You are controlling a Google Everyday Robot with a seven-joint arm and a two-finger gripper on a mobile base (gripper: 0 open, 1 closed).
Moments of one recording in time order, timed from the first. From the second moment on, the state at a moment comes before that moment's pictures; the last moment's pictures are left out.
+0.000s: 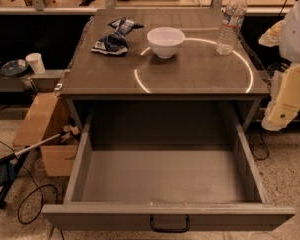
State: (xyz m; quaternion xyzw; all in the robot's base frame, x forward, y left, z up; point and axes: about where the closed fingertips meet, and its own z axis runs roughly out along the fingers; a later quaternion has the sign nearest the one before) arm 0.438 -0.216 0.977 -0.60 0.78 -0.04 0.16
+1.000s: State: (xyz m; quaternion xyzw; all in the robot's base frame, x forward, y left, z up) arm 0.463 -0.217 0.959 -0.61 0.77 -0.02 0.17
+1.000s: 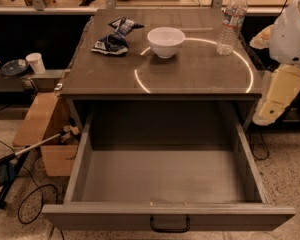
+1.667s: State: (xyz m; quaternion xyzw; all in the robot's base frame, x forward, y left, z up) arm 0.544 -0.301 0.956 -0.61 0.77 -0.01 0.21
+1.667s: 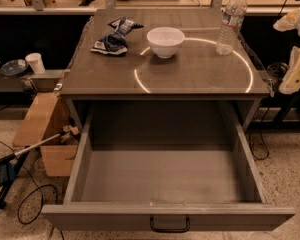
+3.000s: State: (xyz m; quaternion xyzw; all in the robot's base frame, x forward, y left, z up) arm 0.590 -0.293 0.950 -0.60 0.75 0.02 0.28
